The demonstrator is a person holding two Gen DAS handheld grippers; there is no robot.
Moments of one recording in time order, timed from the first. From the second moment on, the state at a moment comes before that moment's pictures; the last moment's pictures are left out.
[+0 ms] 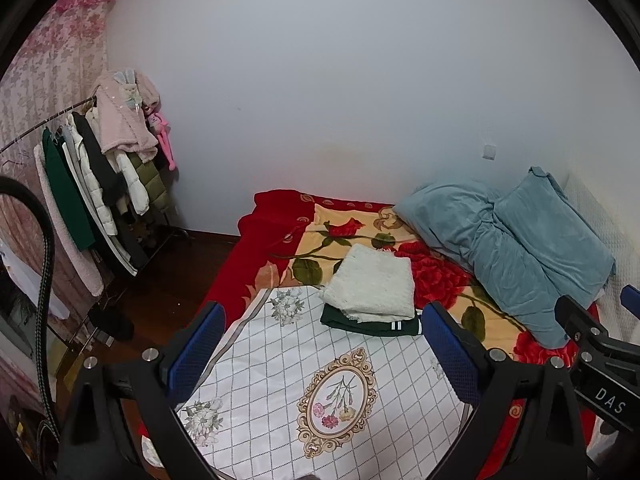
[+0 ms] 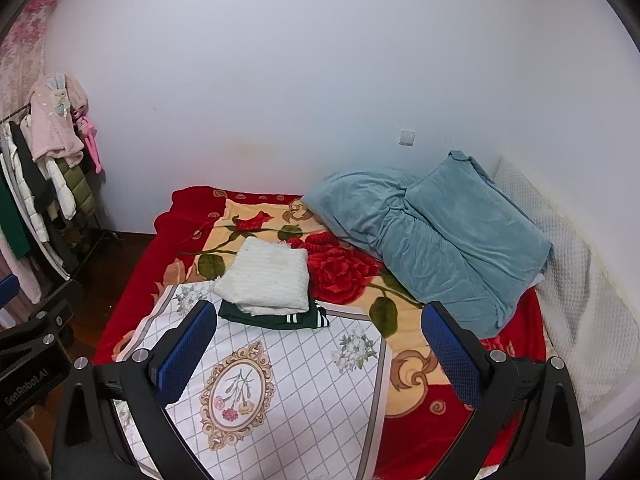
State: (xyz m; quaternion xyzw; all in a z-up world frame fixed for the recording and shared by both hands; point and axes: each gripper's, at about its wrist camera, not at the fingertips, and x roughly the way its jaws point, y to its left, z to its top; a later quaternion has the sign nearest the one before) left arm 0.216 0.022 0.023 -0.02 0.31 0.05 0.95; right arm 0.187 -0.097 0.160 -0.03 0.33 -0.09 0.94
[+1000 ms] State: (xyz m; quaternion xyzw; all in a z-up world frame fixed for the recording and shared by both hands) left arm 0.212 0.032 0.030 -0.03 0.32 0.04 0.95; right arm 0.186 -0.089 0.168 -0.04 0.33 -0.08 0.94
